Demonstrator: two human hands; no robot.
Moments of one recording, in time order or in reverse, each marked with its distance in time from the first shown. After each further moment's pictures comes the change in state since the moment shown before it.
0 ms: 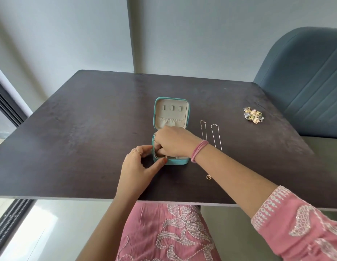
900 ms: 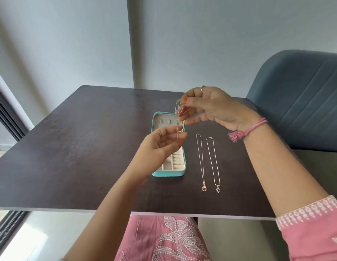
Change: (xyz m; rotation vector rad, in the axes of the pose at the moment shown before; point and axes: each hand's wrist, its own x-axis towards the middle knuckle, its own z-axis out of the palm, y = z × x) left_hand 0.031 0.087 -0.017 -0.701 -0.366 0.069; right_hand -0.060 0.061 -0.101 1.274 0.260 0.067
